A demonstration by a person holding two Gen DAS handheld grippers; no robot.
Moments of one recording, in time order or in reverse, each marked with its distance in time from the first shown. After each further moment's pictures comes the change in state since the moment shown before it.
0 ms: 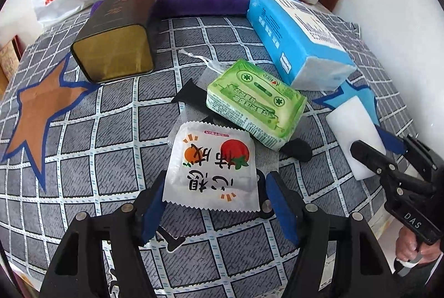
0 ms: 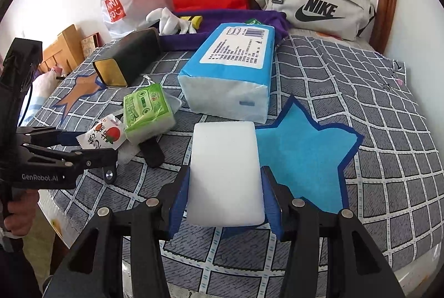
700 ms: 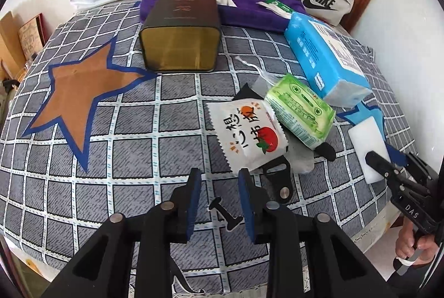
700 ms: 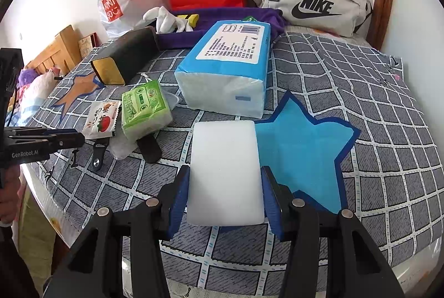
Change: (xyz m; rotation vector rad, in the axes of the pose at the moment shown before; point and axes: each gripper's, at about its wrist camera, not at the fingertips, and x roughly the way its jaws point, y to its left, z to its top) left arm -0.026 0.054 -0.012 -0.127 -0.042 0.001; right arm -0.002 0.000 -0.003 0.011 0.007 -0.011
